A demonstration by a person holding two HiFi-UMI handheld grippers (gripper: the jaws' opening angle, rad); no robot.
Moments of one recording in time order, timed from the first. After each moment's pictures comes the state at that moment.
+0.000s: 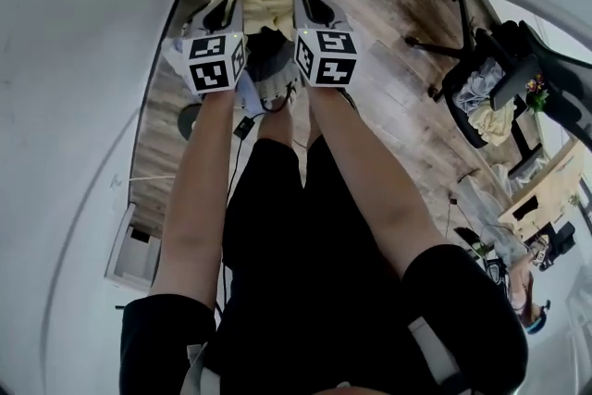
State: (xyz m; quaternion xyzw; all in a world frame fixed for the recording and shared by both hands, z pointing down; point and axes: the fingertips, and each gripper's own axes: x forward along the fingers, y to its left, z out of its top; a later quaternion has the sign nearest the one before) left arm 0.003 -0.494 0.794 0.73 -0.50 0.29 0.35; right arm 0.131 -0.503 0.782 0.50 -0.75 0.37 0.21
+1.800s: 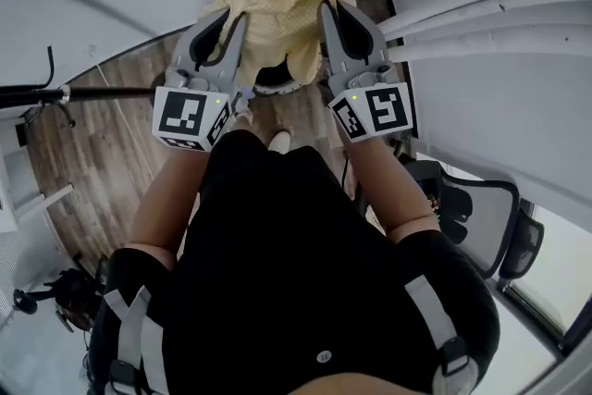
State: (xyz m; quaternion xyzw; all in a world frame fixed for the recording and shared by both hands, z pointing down) left arm -0.033 -0.164 0.207 0.63 -0.78 0.00 0.03; right arm 0.052 -0.253 0.176 0.10 -0.99 0.02 -0.06
